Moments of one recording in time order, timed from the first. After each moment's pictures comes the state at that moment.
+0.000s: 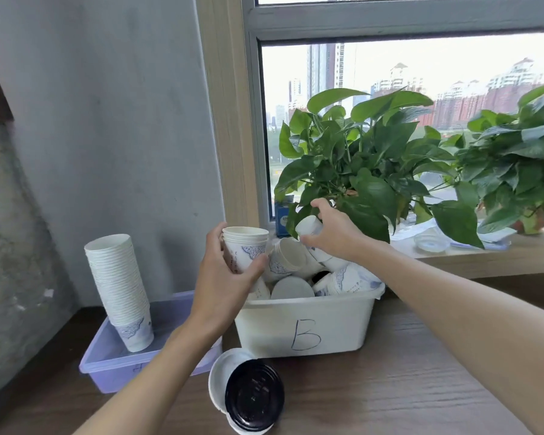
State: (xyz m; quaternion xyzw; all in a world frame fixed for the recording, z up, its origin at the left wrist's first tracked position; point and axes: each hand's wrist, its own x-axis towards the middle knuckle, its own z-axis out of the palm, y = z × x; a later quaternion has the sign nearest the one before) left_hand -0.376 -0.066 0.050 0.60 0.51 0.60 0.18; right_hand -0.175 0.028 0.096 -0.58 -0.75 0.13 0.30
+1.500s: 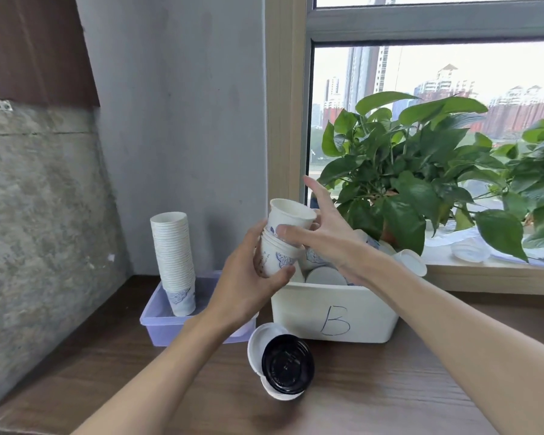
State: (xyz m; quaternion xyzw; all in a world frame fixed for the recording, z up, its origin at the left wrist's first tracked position) left_hand -0.406 -0.123 0.055 0.66 0.47 0.55 0.20; right_hand -0.250 -0.065 0.109 -0.32 -0.72 0.42 0.44
